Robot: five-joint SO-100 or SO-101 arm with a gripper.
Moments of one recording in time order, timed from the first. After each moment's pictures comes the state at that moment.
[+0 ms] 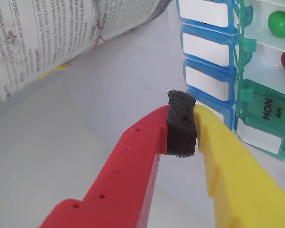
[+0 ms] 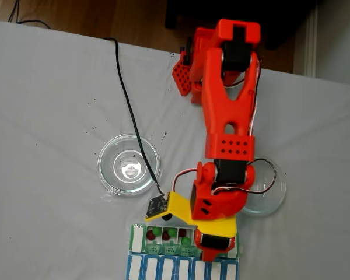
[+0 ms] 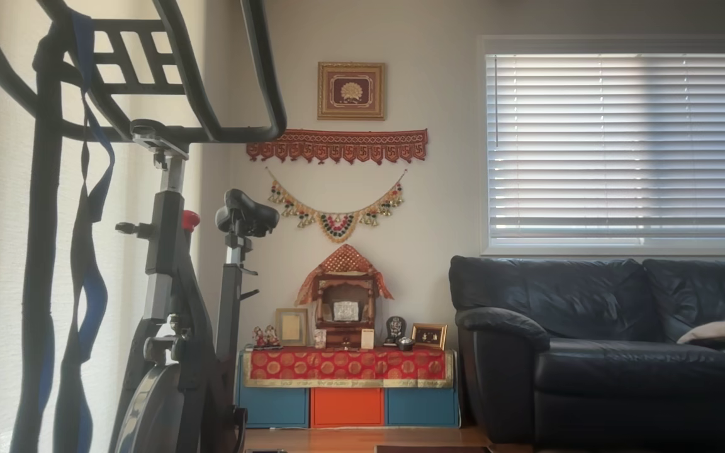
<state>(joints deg) -6.2 108.4 99.8 35.1 10.3</state>
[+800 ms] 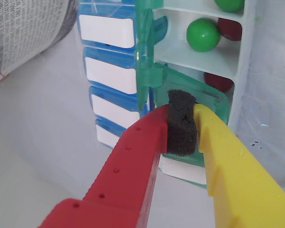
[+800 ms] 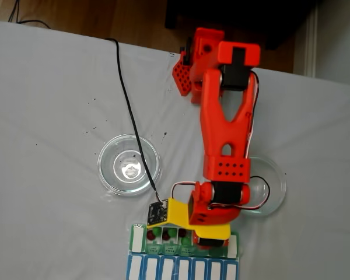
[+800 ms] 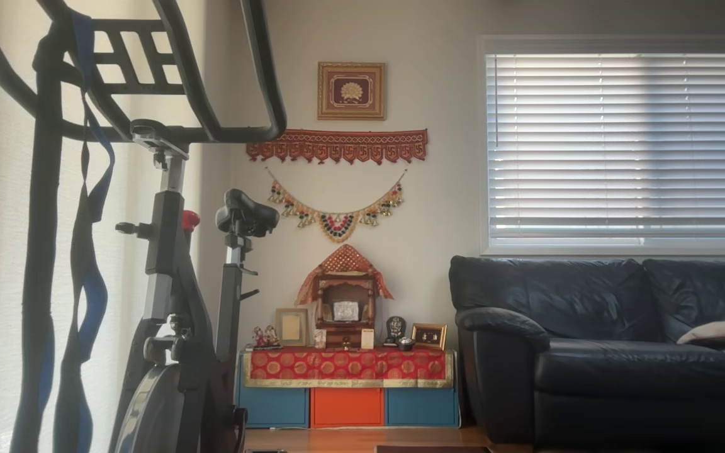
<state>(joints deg) -6.6 95.7 92.9 49.0 5.5</state>
